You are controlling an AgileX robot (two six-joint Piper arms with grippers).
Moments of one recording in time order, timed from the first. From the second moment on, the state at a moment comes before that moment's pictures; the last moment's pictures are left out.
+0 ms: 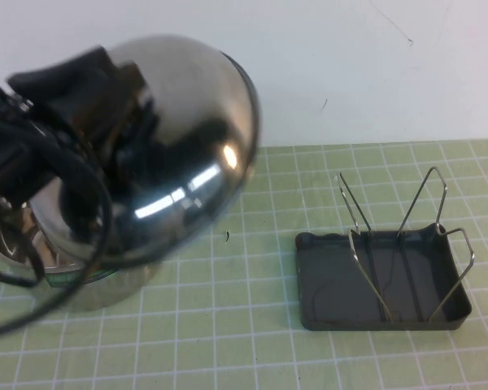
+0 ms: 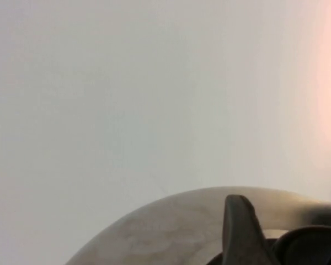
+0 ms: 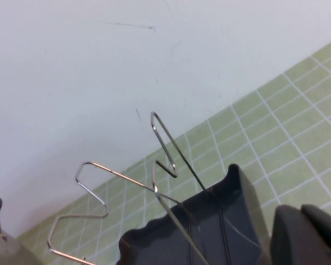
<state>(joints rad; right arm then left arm) 0.05 -0.01 0.03 0.35 0.23 0.28 -0.04 1.20 -0.68 0.86 -1.05 -0.96</state>
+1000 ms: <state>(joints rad) 0.14 0.89 -0.45 1.70 0.81 -1.09 -0.04 1.20 -0.68 1.10 -1.12 -1.11</state>
